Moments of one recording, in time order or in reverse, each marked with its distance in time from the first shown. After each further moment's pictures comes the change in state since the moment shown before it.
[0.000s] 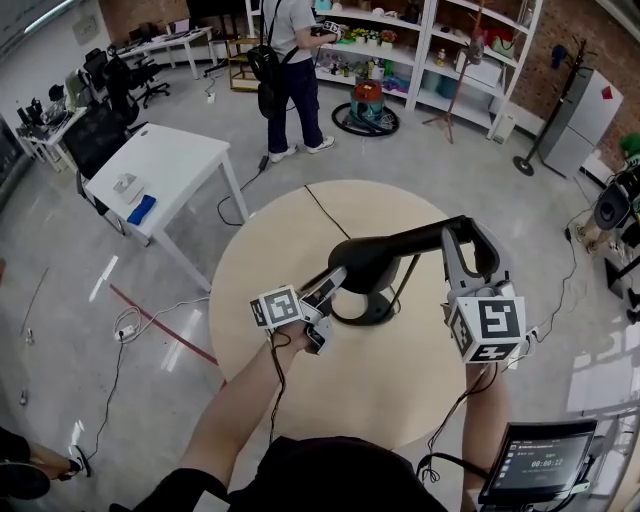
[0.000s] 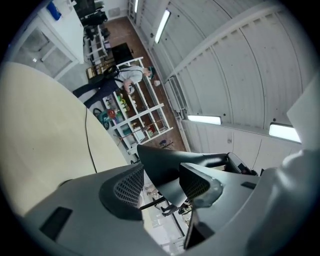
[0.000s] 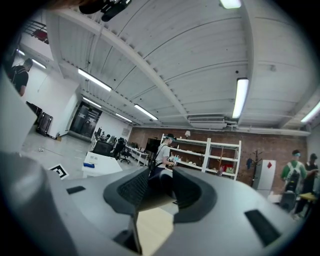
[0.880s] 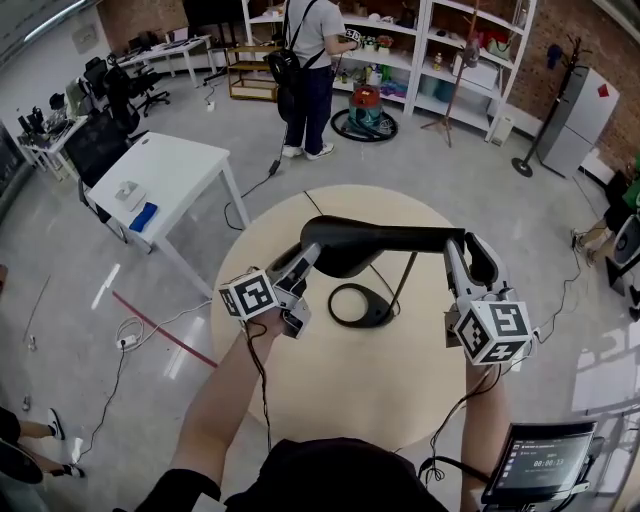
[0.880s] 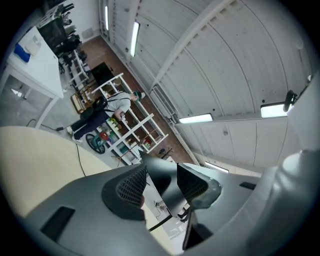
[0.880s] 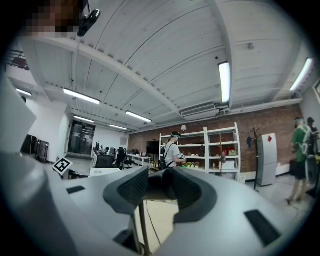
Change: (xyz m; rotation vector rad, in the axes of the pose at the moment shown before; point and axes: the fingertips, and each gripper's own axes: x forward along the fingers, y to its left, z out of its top) left arm -0.024 -0.039 0.090 0.251 -0.096 0.004; right arm -0.008 -0.009 -0.033 0.234 -0.005 0.015
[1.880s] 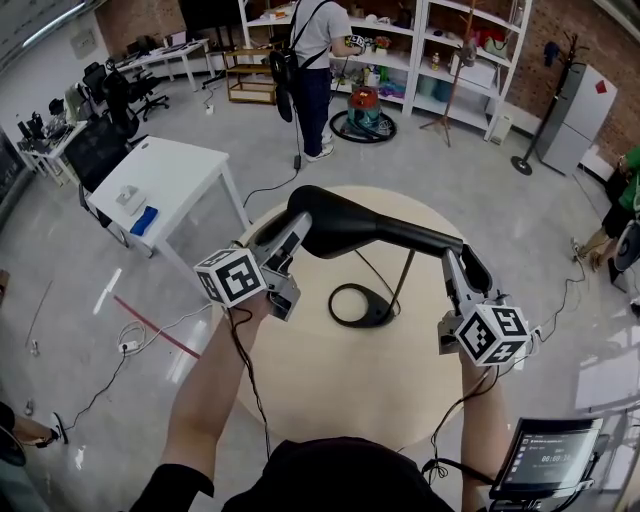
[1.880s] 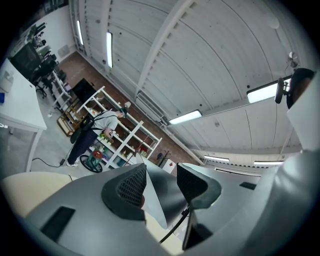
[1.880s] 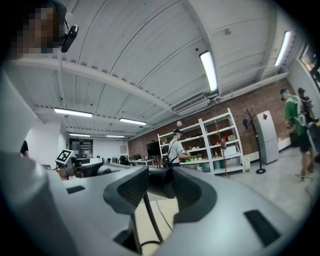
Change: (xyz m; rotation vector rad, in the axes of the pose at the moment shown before) left arm 0.004 -0.055 0.075 0.240 -0.049 -0.025; right arm -0.007 -0.007 -0.033 0.214 -0.006 0.015
